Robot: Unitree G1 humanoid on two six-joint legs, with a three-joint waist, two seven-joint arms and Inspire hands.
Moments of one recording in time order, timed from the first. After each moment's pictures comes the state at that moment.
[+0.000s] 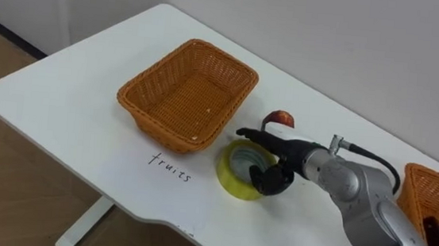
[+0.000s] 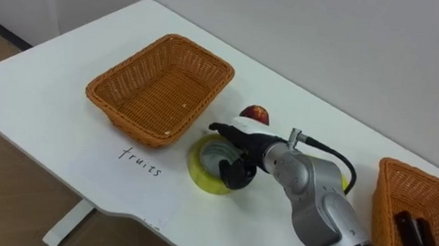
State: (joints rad) left arm 0.30 0.33 -0.06 0.71 0.60 0.26 -0.16; right arm -0.27 -0.39 0.40 0.11 -0.67 0.25 0.60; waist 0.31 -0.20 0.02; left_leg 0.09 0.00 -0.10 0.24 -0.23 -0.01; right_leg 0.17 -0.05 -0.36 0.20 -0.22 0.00
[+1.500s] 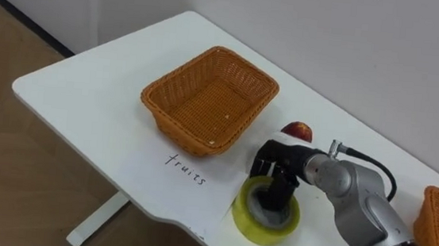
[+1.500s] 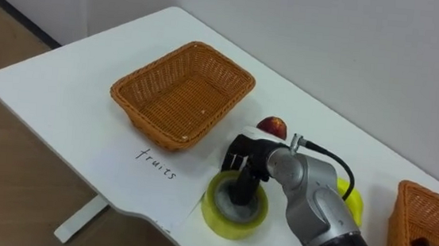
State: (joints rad) left arm 0.28 0.33 -0.04 0.75 0.60 0.27 -0.19; right arm -0.32 -0.35 0.42 0.27 -0.68 0.33 0.61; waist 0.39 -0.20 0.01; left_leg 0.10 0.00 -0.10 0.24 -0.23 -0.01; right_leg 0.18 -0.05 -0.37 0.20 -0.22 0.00
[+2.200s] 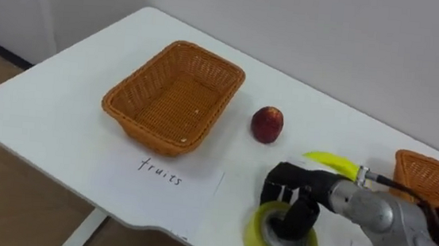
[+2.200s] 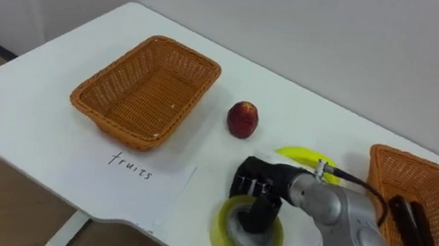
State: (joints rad) left arm 0.27 0.33 0.04 0.75 0.60 0.18 -0.12; right arm -0.09 -0.51 0.26 0.02 -0.60 0.20 0.65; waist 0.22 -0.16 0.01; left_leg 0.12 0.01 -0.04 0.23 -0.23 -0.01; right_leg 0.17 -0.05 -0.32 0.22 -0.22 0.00
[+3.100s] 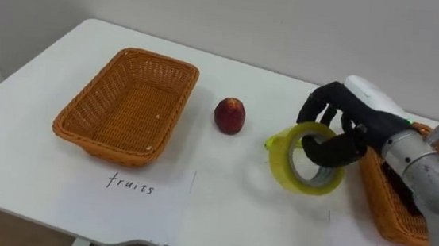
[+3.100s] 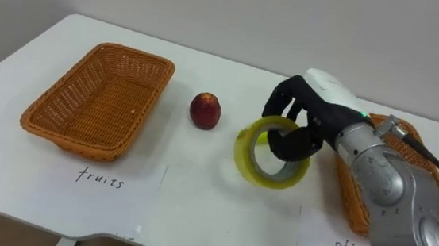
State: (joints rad) left arm 0.35 0.29 0.04 0.75 0.60 0.11 -0.01; right arm -0.09 -0.52 0.00 -0.17 -0.55 0.09 0.39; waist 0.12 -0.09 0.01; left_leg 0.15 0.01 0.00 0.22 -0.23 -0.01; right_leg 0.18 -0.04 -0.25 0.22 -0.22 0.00
